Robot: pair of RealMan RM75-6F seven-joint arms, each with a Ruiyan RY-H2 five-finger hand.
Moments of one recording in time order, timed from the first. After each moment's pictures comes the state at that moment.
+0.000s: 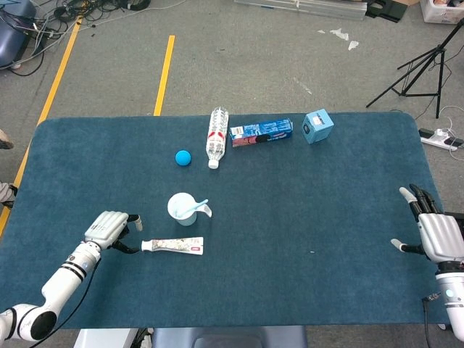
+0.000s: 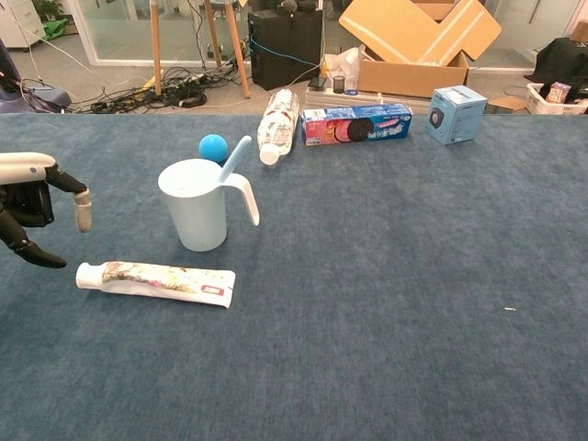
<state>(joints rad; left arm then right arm) -0.64 -1.21 -0.05 -1.64 1.10 0.82 0.08 0.19 -1.07 0.11 -1.55 -1.33 1.27 0.02</state>
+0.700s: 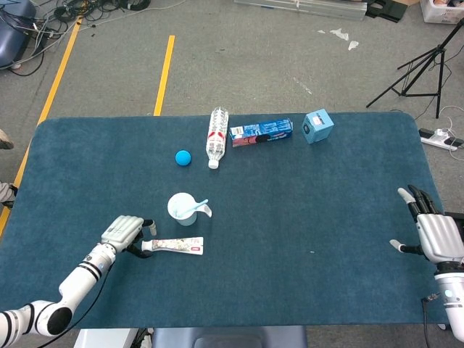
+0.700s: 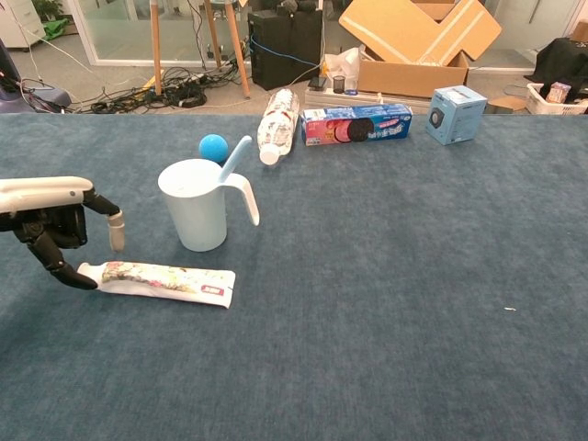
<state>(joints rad) -0.68 -1.31 -0.05 -1.60 1.05 0.79 0.14 0.19 -1.07 0.10 -1.55 -1.33 1.27 0.02</state>
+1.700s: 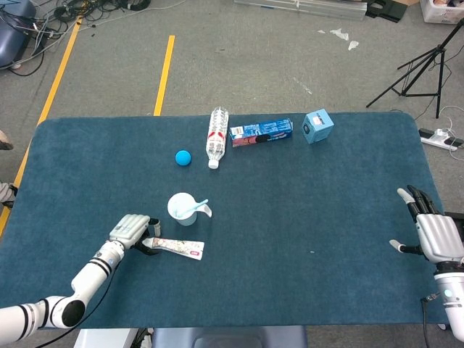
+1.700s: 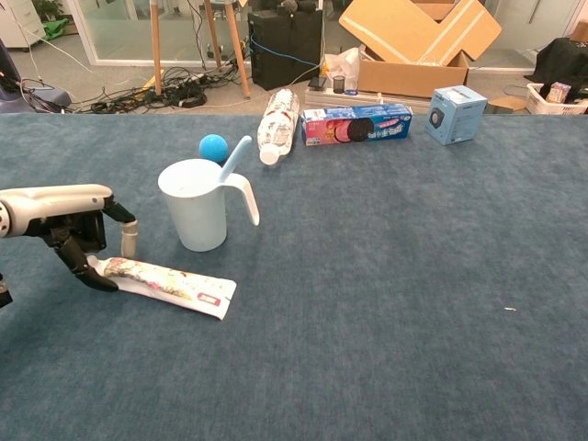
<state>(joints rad) -0.71 -1.39 -0.07 -1.54 0.95 0.77 0.18 0.19 -1.07 0.10 -1.55 -1.33 1.26 0.02</state>
